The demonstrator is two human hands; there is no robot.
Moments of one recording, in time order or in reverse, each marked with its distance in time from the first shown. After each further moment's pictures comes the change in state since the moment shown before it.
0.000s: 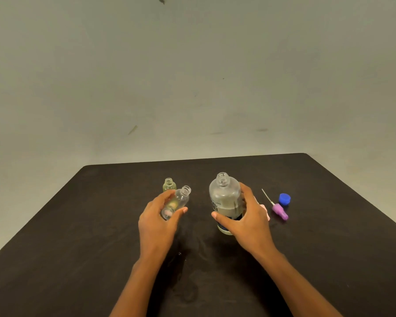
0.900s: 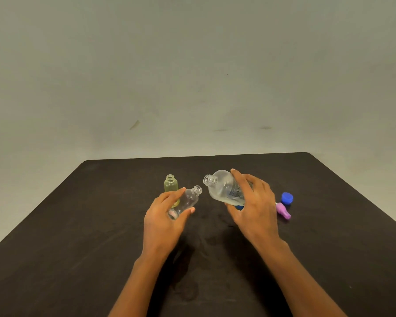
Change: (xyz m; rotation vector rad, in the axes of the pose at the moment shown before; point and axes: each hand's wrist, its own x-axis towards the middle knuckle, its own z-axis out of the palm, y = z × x) left_hand 0.000 -0.004 0.005 0.040 -0.082 0.110; right_hand 0.024 0.019 0.003 -0.561 0.205 -0.362
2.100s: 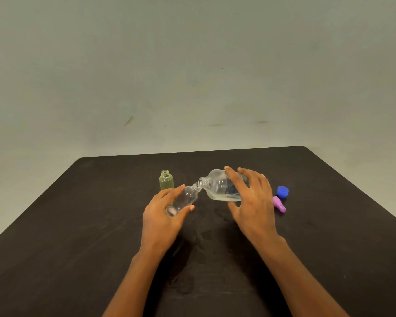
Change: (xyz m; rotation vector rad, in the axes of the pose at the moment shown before) left_hand -0.002 0.001 0.004 -0.006 -0.037 -0.001; right_hand -0.004 0.002 -0.005 -0.061 -0.031 -0.033
